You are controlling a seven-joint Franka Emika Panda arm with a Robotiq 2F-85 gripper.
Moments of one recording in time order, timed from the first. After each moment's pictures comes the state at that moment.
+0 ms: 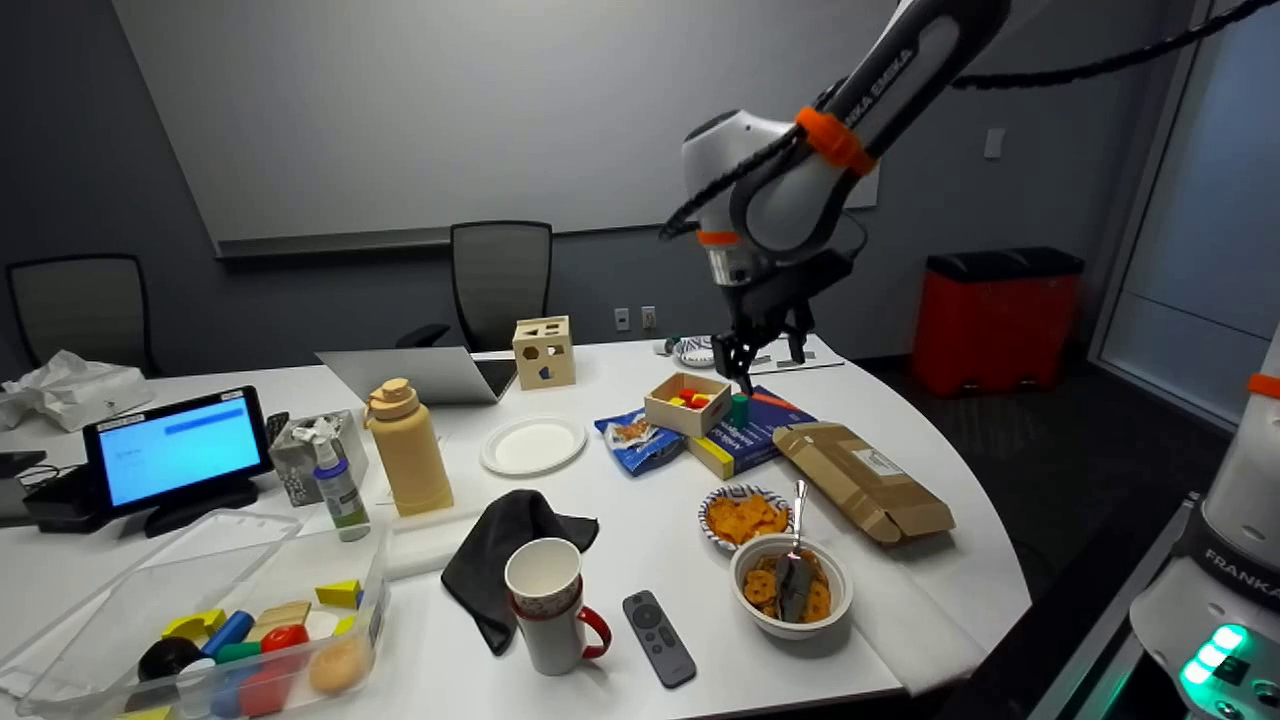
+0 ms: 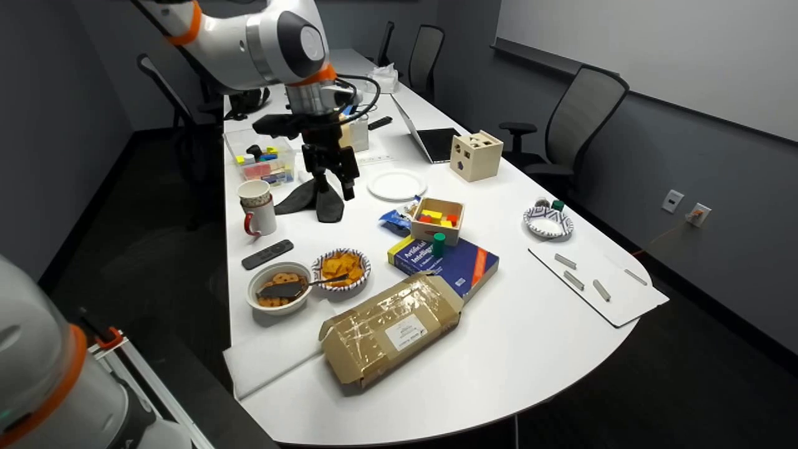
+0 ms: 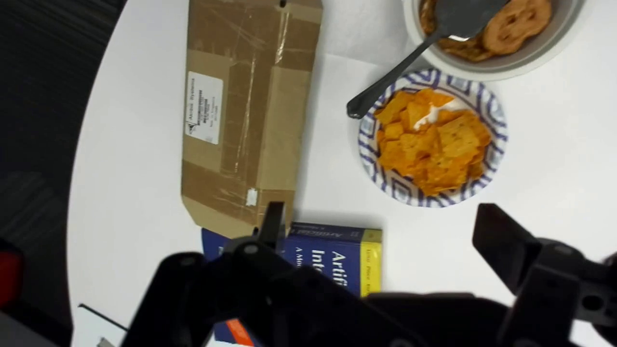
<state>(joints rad) 0.14 0.07 0.16 -2.32 -0.32 2.24 0.63</state>
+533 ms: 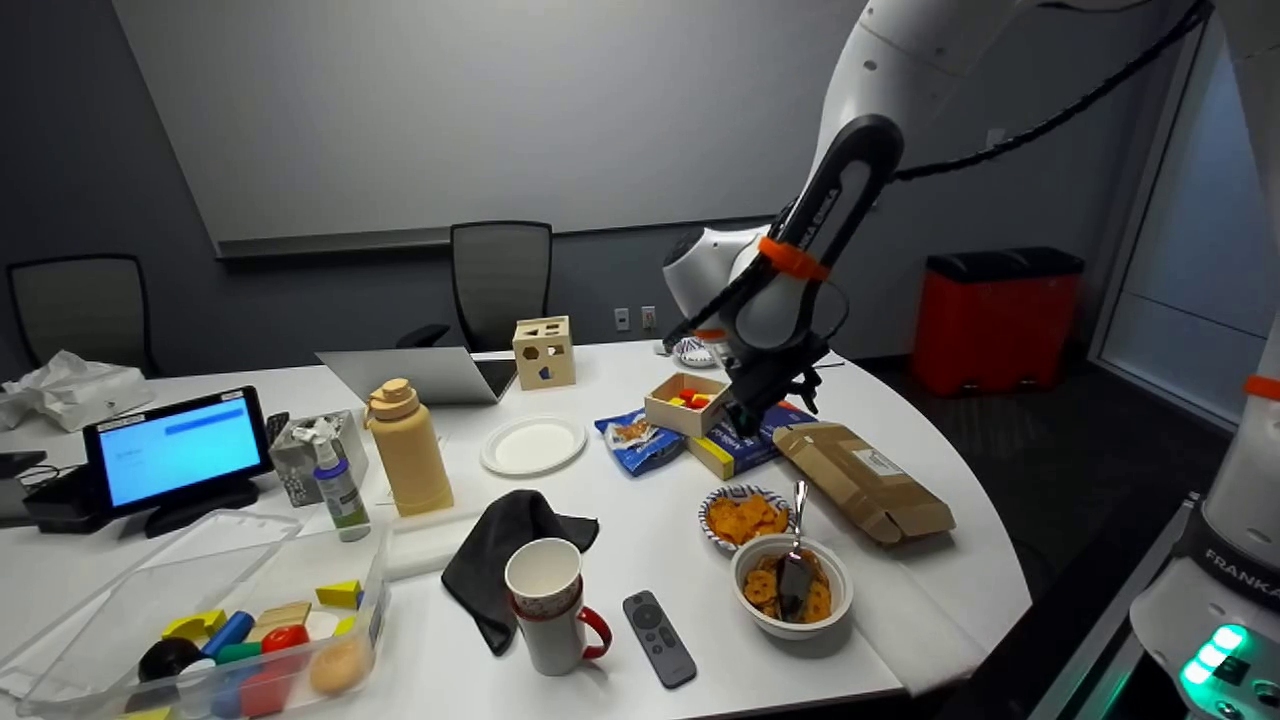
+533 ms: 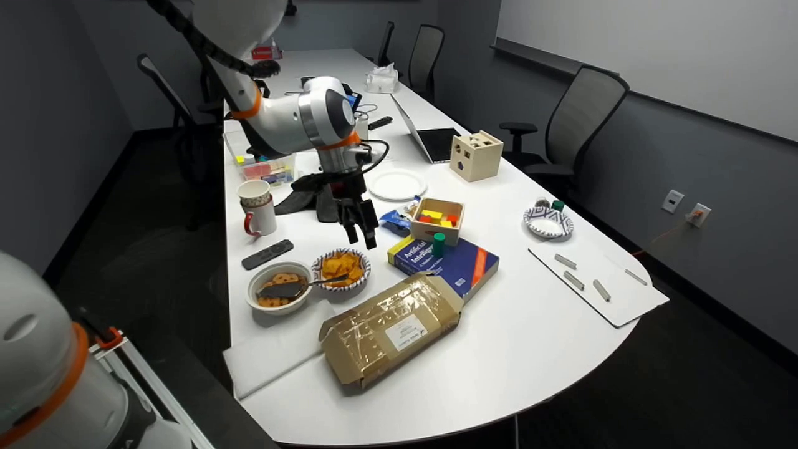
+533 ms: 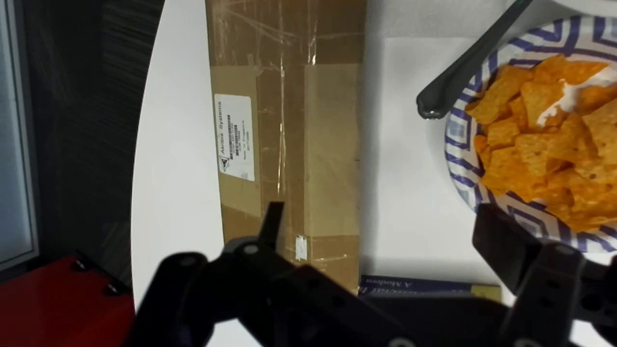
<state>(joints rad) 0.20 0.41 0.04 -2.17 -0.52 2.23 0.94</state>
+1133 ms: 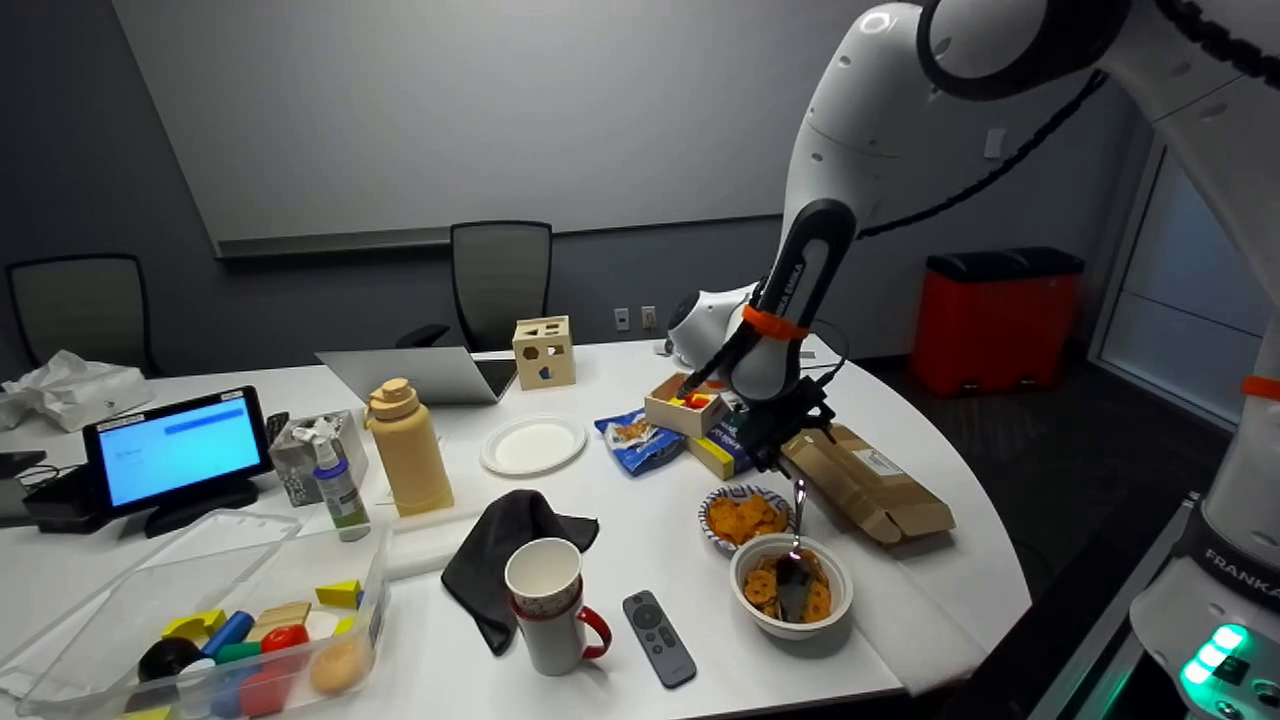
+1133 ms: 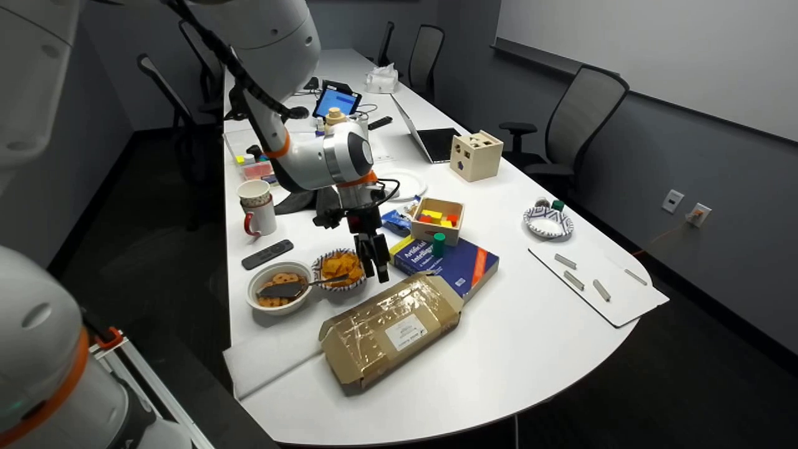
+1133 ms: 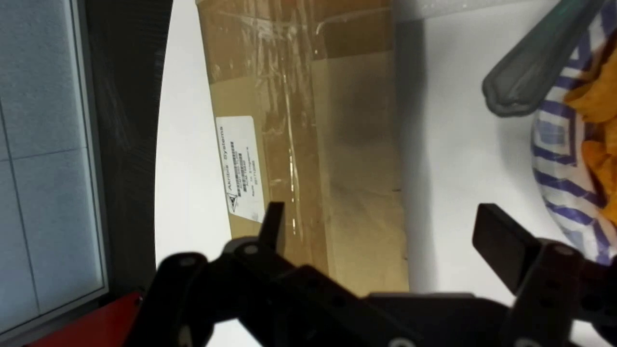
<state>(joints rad) 0.27 0.65 -0.08 -2.04 -0.52 2.21 1.03</state>
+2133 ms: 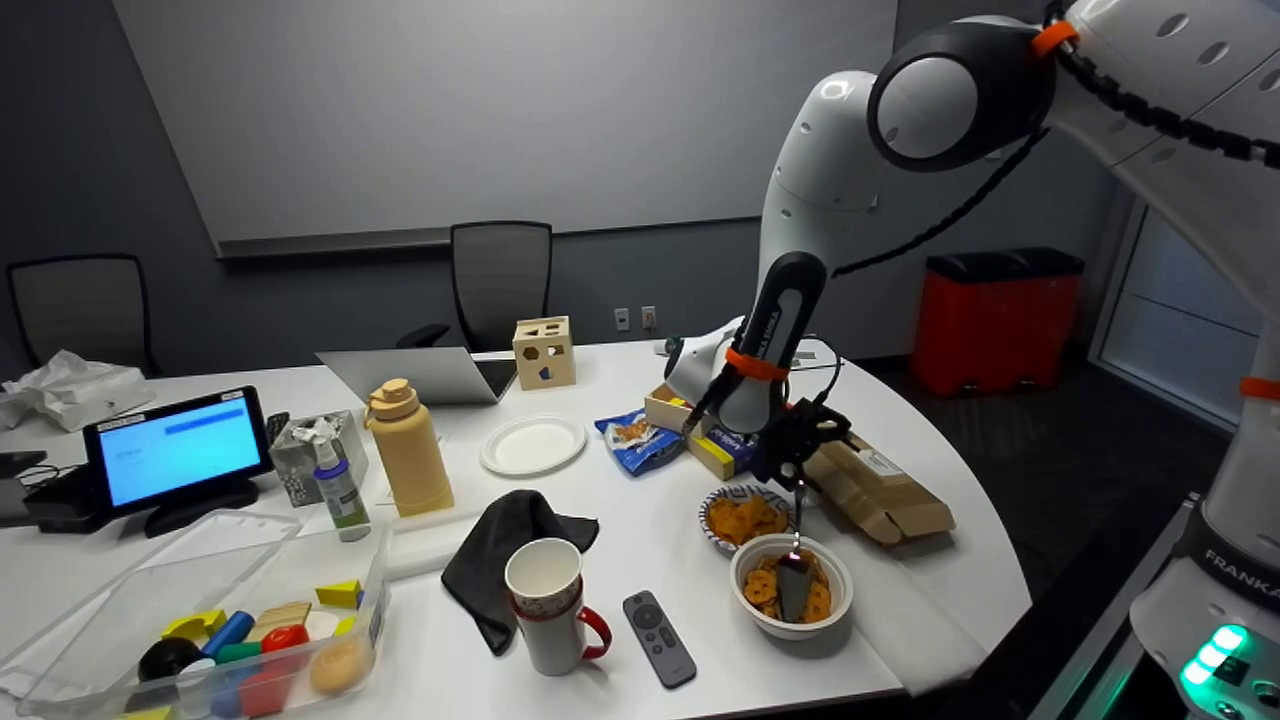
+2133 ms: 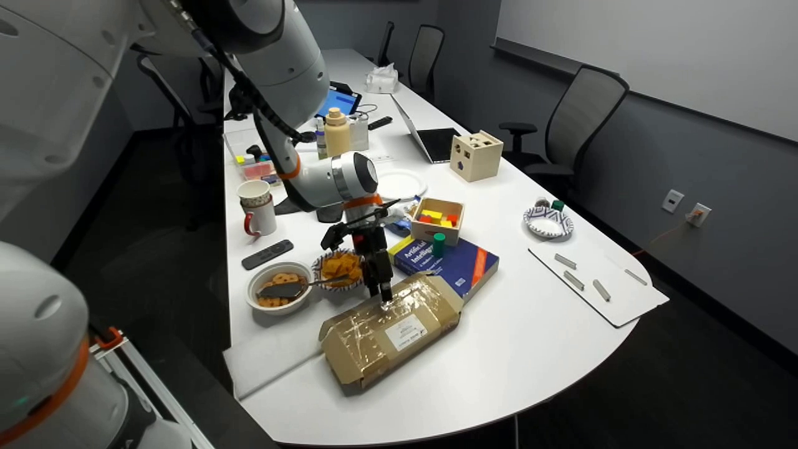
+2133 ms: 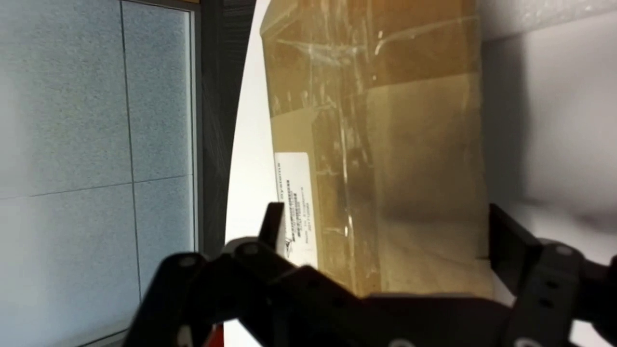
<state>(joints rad) 0.32 0.82 -0.13 -1.90 -0.52 1.98 1.08</state>
